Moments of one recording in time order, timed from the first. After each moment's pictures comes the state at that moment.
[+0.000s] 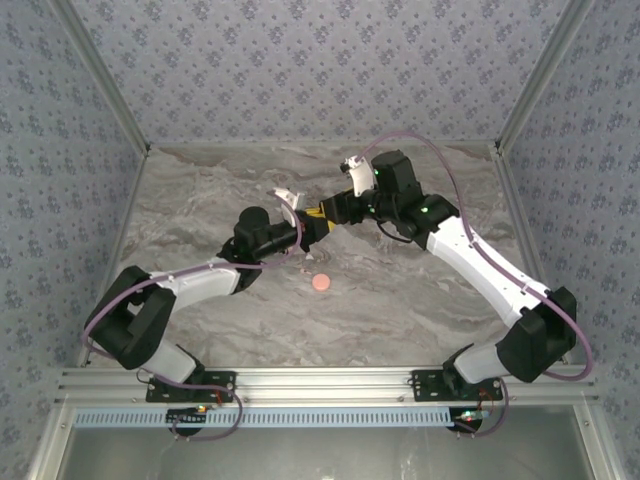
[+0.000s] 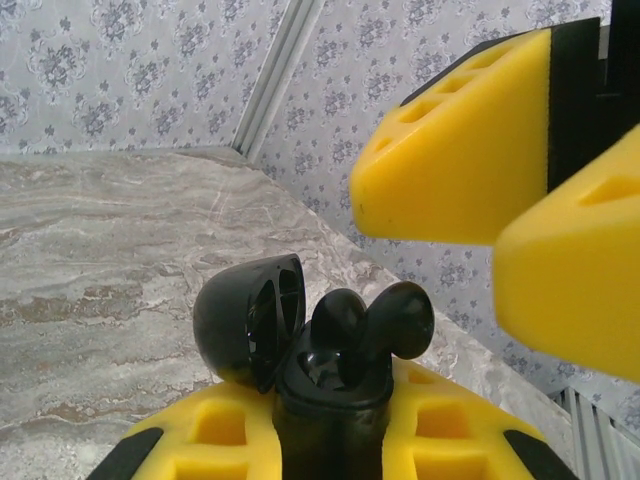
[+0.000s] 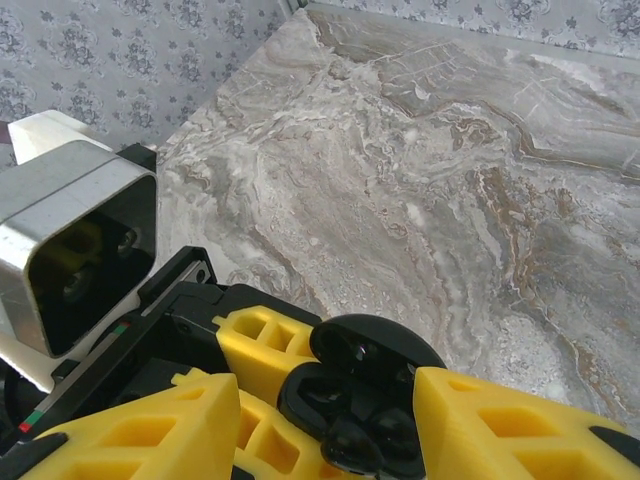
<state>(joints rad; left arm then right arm) -0.65 1.50 0.73 0.75 0.43 -0.47 0.59 1.41 1.31 -0.45 -0.33 0.17</state>
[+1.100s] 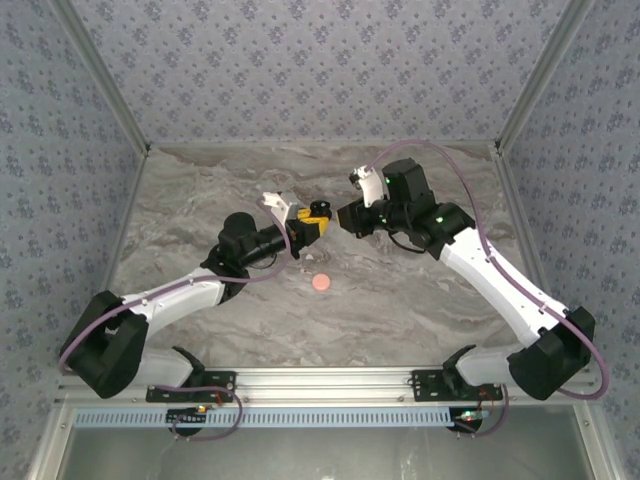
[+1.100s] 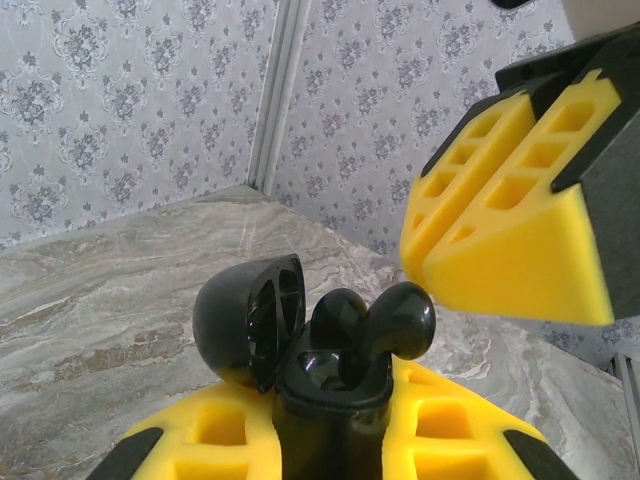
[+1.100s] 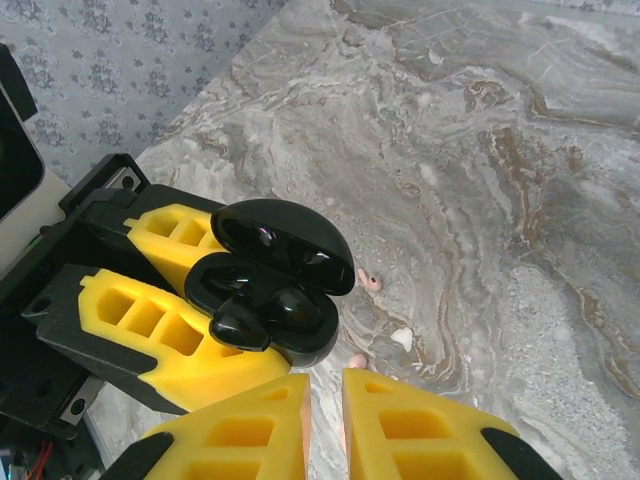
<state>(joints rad) -0.65 1.33 0.66 0.67 0.41 -0.27 0.58 1.32 1.27 -0.55 -0.36 0.16</state>
